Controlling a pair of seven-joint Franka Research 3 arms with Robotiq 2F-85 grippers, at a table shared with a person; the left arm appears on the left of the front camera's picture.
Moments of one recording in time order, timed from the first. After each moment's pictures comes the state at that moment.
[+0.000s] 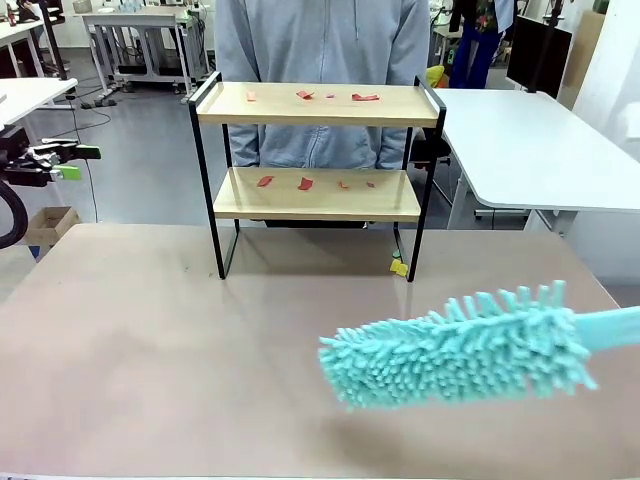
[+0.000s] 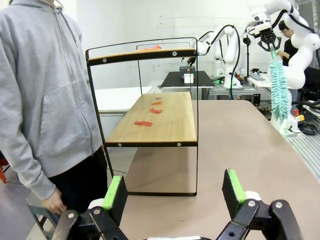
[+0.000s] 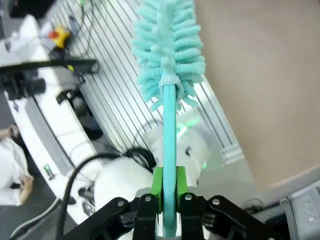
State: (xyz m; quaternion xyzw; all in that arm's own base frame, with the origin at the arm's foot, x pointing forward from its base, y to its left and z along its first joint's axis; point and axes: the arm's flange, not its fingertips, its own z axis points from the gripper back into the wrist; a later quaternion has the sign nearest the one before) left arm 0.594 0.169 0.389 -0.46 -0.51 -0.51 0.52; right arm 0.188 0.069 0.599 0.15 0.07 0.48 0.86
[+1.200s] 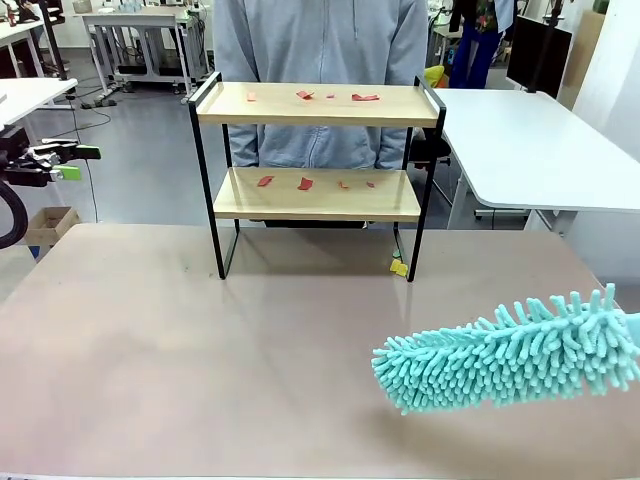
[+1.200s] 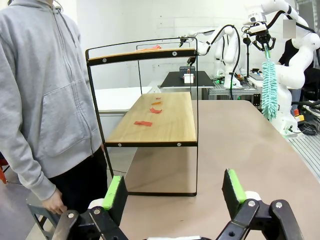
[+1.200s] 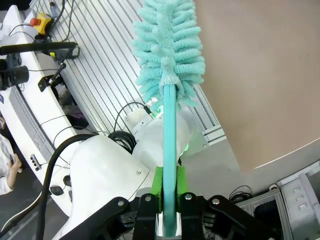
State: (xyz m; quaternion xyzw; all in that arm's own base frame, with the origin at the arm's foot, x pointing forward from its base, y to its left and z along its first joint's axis) left arm 0.594 0.169 0.389 -0.46 -0.51 -0.51 0.52; right arm 0.197 0.038 0.598 0.11 0.07 0.48 0.87
